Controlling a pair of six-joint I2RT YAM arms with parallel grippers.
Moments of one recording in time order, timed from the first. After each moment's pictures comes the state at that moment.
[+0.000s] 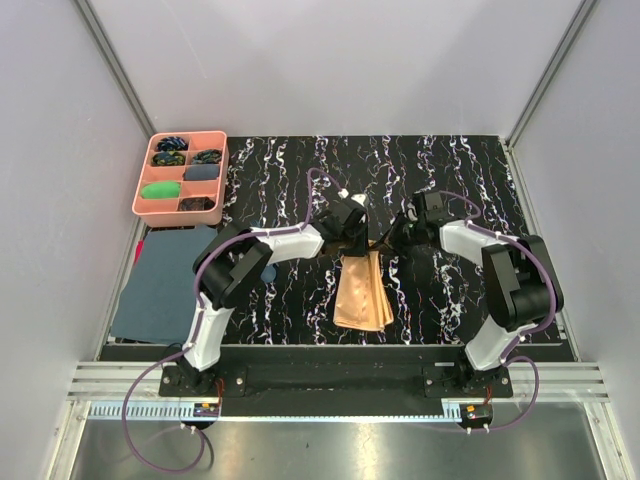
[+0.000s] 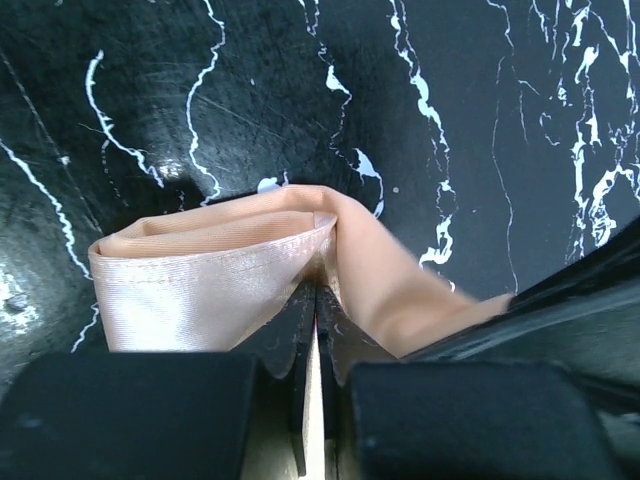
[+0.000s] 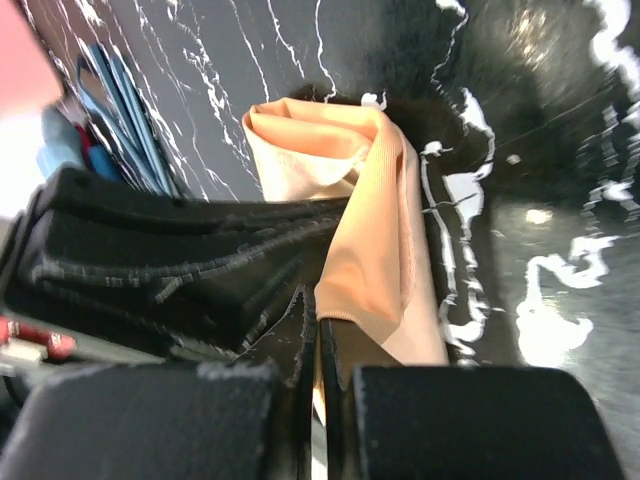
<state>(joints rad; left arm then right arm) -0.80 2.10 1.38 -0.08 0.10 -0.66 0.25 1.69 0.93 -0.18 -0.51 0.84</state>
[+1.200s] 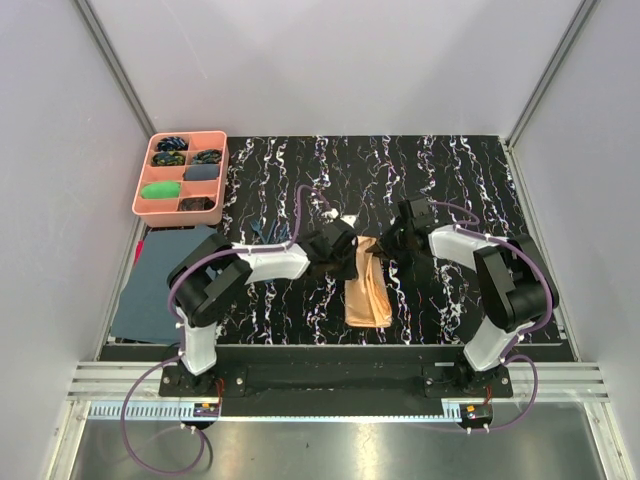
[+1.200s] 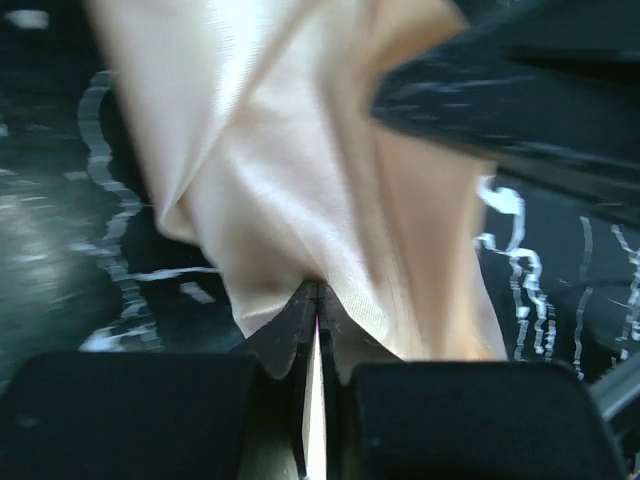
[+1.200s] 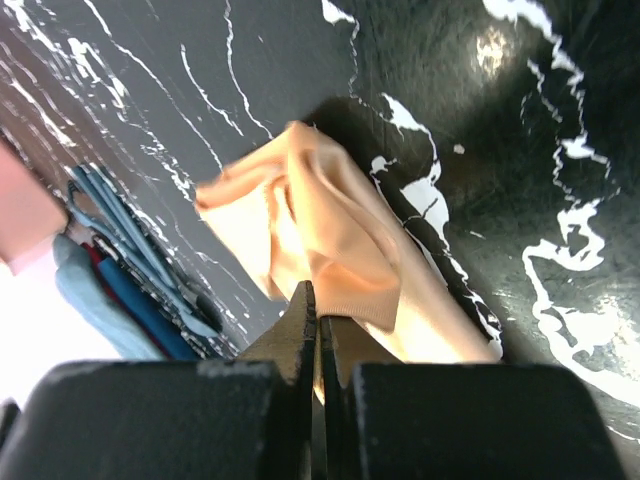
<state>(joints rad) -0.86 1.89 1.11 -0.10 0.05 -0.68 0.35 1.70 0.90 -0.15 -0.27 1.14</state>
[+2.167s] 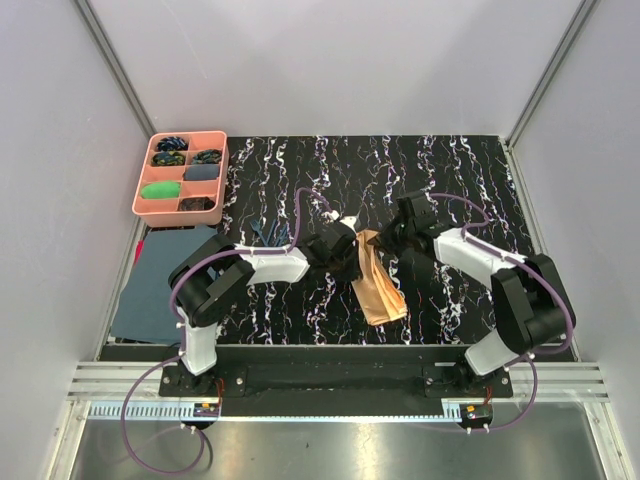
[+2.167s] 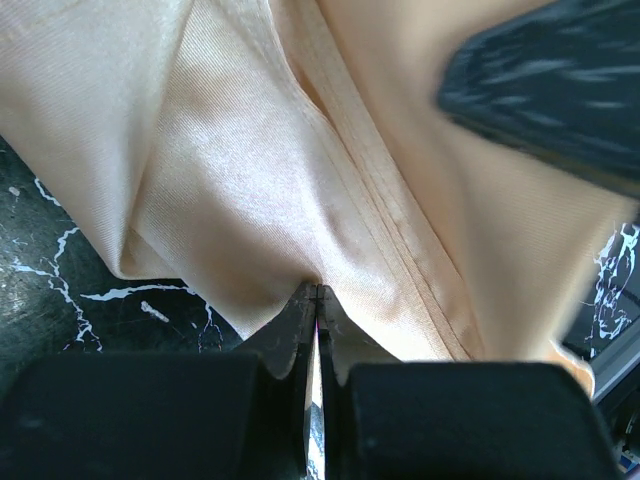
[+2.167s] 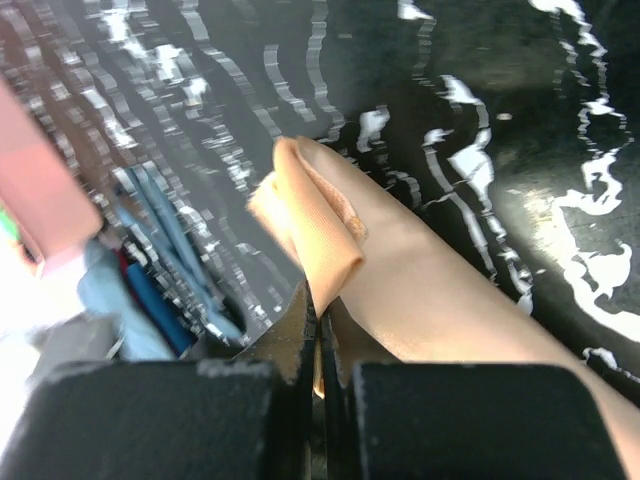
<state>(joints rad) -0.87 1.90 1.07 0.02 0.07 -0.72 0.41 1.55 0.91 -0.21 -0.12 1.17</state>
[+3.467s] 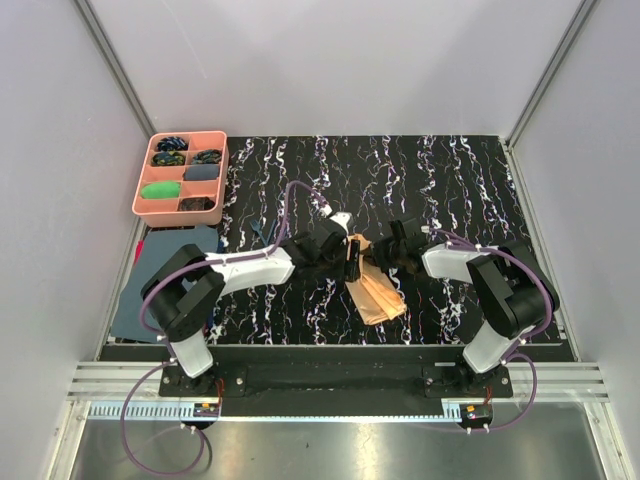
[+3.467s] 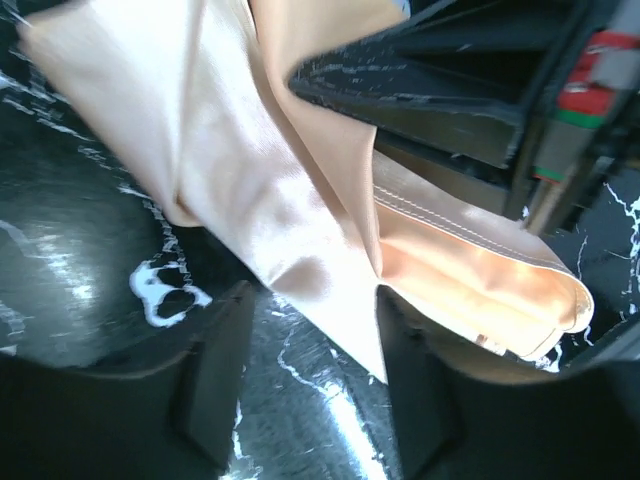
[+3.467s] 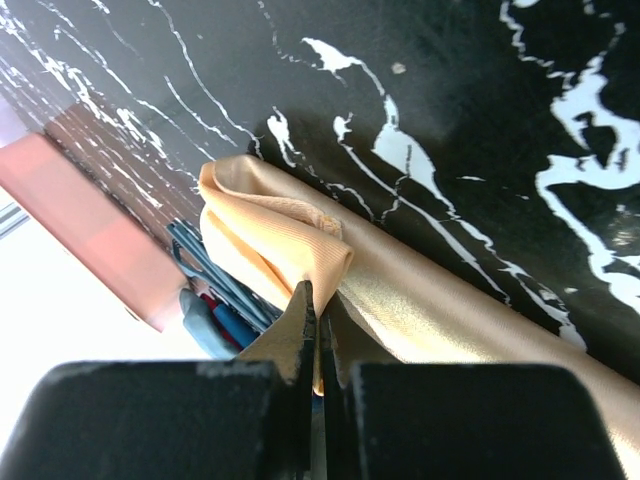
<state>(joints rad) -0.87 1.75 1.02 -0.11 0.02 -0.60 0.46 1.67 0.73 0.10 -0.12 1.62</state>
